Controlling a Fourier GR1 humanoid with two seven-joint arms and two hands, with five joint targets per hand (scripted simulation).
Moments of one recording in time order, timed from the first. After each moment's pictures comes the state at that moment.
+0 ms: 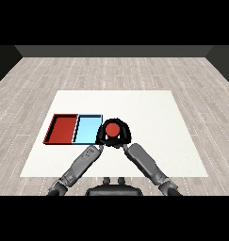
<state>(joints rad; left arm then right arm) -0.44 0.04 -0.55 -1.31 0.14 0.57 -0.17 -0.48 -0.02 0.54 -1.35 -0.34 -0.46 -0.38</state>
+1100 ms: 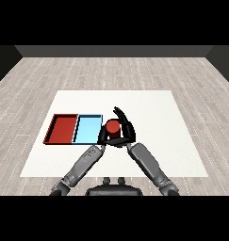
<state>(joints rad) -0.44 0.00 -0.53 -1.29 0.14 0.55 -0.20 -0.44 -0.02 0.46 -1.46 -0.24 -0.37 -0.31</state>
